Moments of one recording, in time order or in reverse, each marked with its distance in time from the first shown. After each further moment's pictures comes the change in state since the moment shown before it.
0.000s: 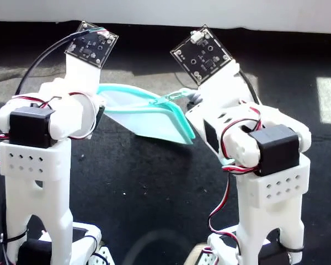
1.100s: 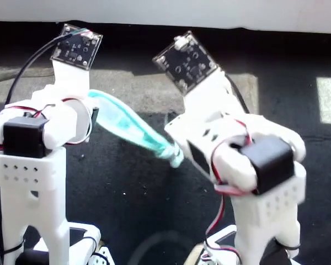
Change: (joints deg) left arm 0.5 -1.0 7.1 -3.7 5.2; right arm -12.7 0.9 -9.5 6.0 -10.5
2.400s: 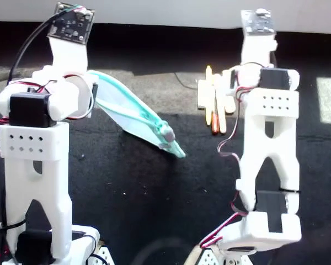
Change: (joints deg) left arm 1.7 15.1 -9.0 -2.6 3.9; right arm 32.4 28.0 14.9 -27.0 -8.2
